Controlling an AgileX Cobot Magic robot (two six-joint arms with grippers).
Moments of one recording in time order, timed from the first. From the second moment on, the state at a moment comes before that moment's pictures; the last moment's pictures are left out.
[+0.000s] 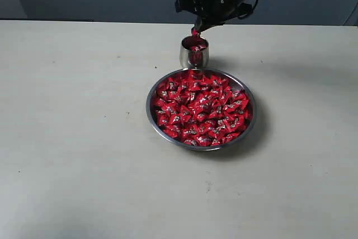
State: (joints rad) left arm 0.22 0.00 0.00 0.22 0.25 -0.01; right arm 0.49 2.25 -1.96 0.31 0.81 -0.05
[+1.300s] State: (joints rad) left arm 0.22 0.00 0.00 0.22 0.25 -0.01; right arm 0.48 1.99 -1.56 0.40 1.00 -0.19
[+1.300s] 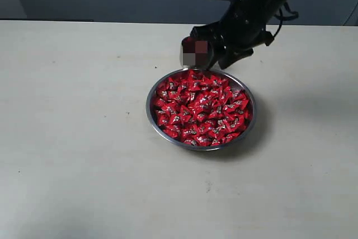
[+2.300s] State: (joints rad) left arm 0.22 0.00 0.00 0.22 0.25 -0.01; right arm 0.59 2.02 -1.37 0.39 0.77 -0.22
